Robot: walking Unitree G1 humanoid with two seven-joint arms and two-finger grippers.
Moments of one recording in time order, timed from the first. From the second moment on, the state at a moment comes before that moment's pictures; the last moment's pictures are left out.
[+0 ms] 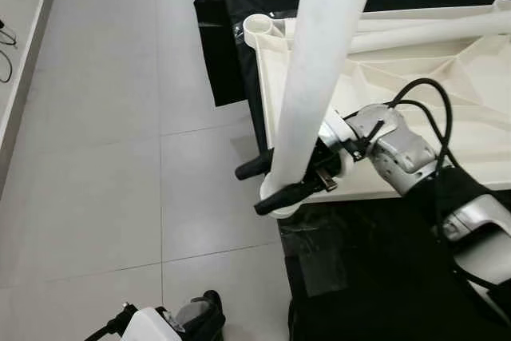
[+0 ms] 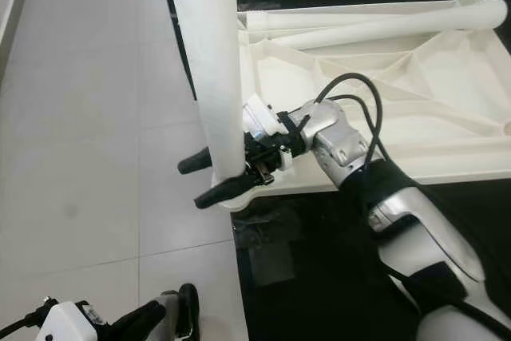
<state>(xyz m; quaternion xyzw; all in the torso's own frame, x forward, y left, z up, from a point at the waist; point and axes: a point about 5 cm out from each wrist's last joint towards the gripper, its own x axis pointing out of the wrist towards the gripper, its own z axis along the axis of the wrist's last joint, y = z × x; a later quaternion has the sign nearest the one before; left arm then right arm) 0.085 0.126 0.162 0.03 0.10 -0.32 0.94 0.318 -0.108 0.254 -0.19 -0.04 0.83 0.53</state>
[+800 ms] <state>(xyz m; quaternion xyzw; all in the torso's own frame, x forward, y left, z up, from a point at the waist) 0.092 0.127 0.164 0.04 0.10 -0.32 0.94 0.307 -0.112 0.240 -0.18 -0.08 0.83 0.52</state>
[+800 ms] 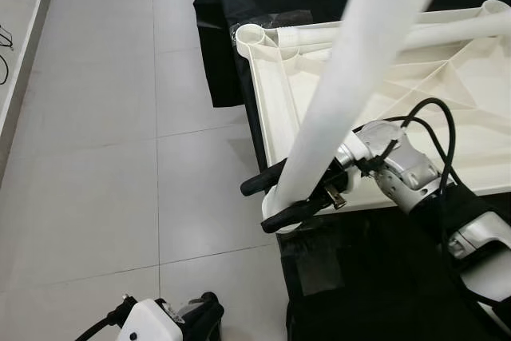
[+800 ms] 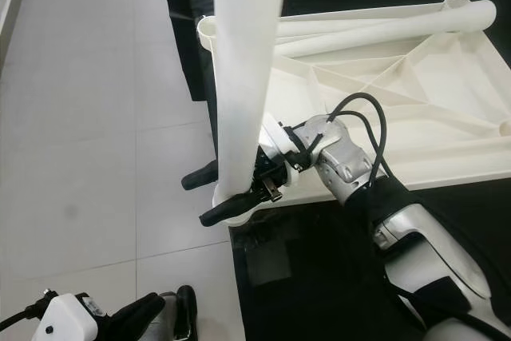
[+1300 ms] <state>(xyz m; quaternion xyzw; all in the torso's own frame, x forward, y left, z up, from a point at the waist) 0.095 0.126 0.165 0.04 0.10 -0.32 0.94 0.307 -0.111 0.242 -0.23 -0.08 0.83 0.50</state>
